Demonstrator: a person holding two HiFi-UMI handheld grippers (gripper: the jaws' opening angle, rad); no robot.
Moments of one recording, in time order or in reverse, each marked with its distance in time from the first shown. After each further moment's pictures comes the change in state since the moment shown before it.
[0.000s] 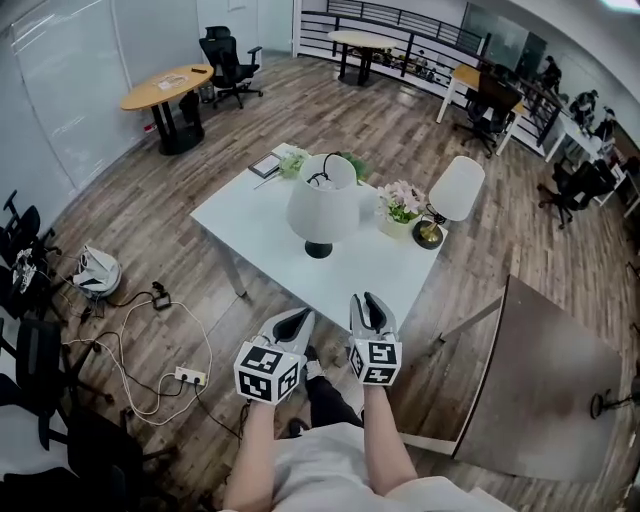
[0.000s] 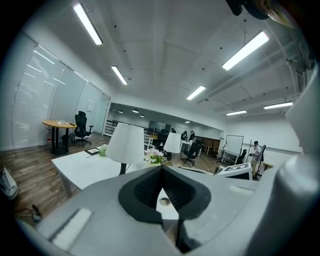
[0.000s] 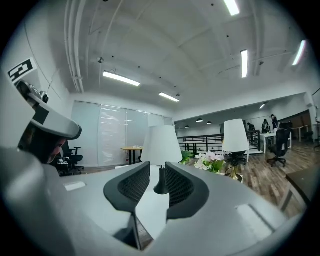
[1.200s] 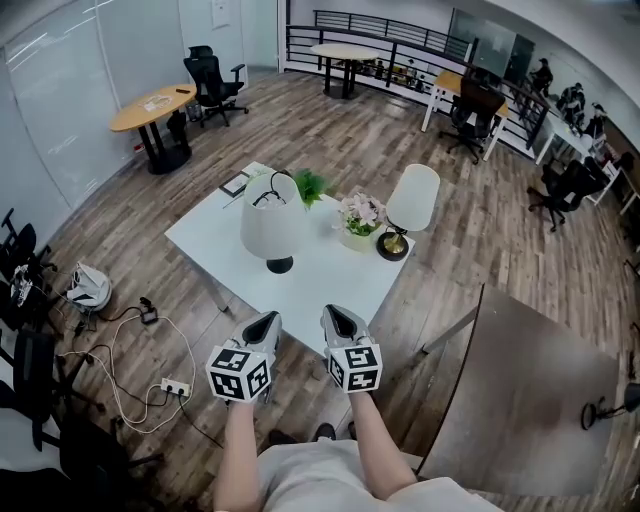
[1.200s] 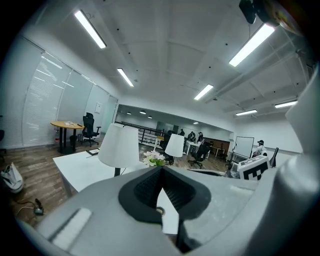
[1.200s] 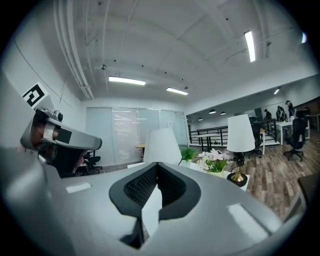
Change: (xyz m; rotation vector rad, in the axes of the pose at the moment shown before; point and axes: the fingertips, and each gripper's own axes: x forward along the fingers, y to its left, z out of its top) left arm 0.054 -0.047 0.015 -0.021 -0.014 0.101; right arm -0.026 -0.058 0.022 0.047 0.061 0.188
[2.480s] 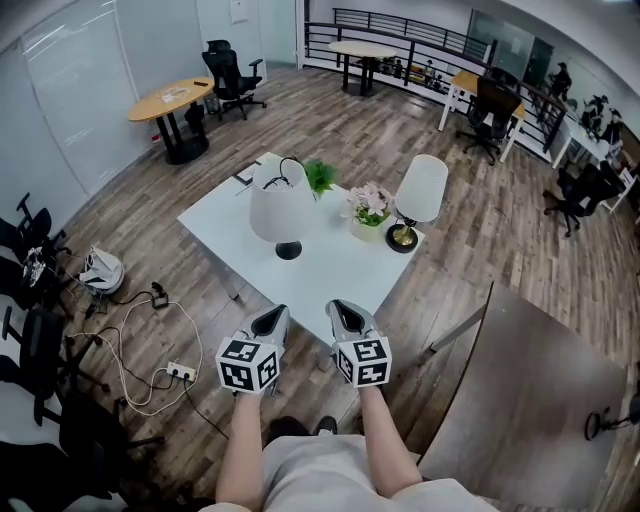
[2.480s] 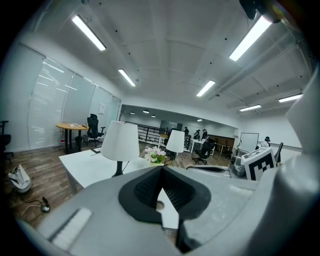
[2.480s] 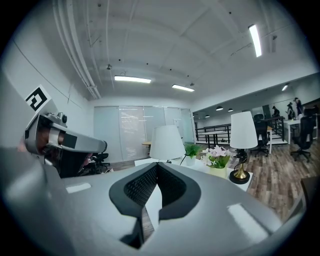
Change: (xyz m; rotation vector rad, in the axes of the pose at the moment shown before) left arm -0.014 -0.025 -0.022 0.011 0.016 0.058; right arm -0.032 0.005 -0.010 -0.020 0.038 0.080
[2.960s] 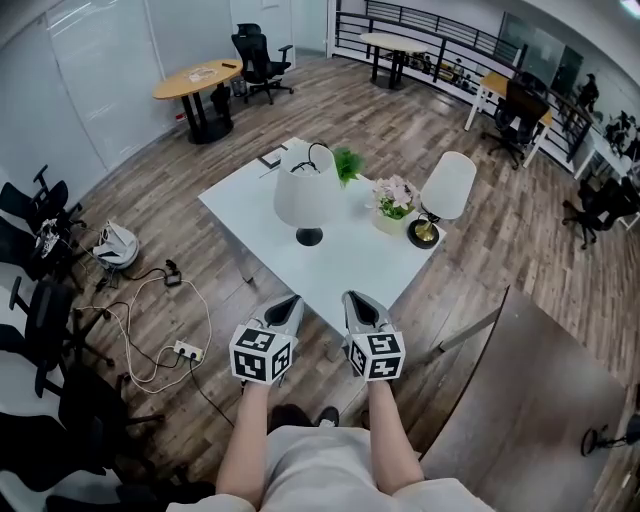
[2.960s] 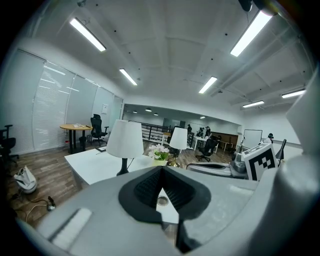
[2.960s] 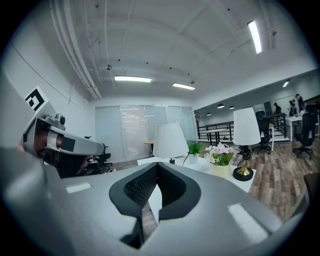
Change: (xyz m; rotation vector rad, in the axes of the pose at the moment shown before) left arm -0.007 0.008 -0.009 0.014 0.026 0.044; right arm 0.008 0.008 -0.006 0.016 0.010 0.026
